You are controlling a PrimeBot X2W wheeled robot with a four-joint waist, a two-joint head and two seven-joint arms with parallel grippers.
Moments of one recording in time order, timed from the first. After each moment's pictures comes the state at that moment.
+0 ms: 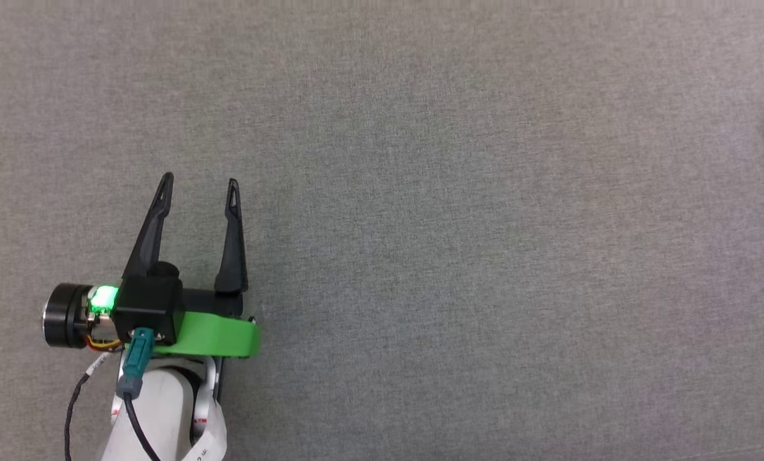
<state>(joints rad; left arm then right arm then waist) -0.19 0.16 -0.09 -0.04 -0.02 0.04 -0.26 -0.79 -0.96 0.25 0.79 0.66 0.13 -0.18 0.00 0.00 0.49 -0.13</state>
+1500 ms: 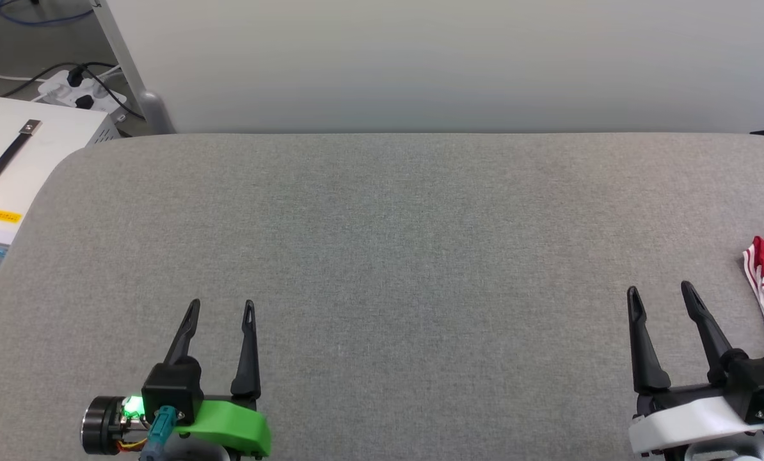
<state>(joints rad) 0.03 0.09 -0.06 0.09 -0.05 0.02 -0.26 0.07 -0.07 -0.04 -0.05 0.09 0.13 -0.26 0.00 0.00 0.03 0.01</state>
